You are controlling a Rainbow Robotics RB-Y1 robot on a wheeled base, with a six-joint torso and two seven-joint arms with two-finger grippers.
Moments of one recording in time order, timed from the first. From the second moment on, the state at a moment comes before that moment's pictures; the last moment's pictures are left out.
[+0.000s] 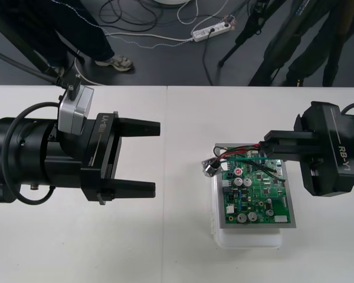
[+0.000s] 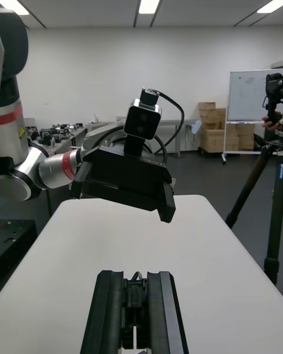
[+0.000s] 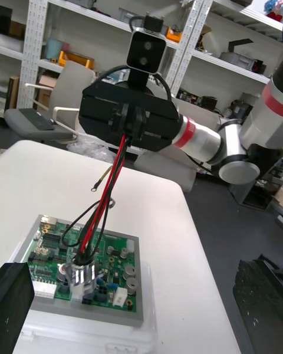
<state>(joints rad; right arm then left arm) -0.08 -0.52 -0.20 -2.01 0.94 -1.44 -0.22 -0.15 0.46 0.04 -2.13 -1.22 -1.37 0.64</state>
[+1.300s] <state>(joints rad) -0.02 -0.43 -0.08 -2.18 1.12 -1.23 -0.22 -0.37 0.48 -0.18 -1.99 -1.15 -1.24 0.39</state>
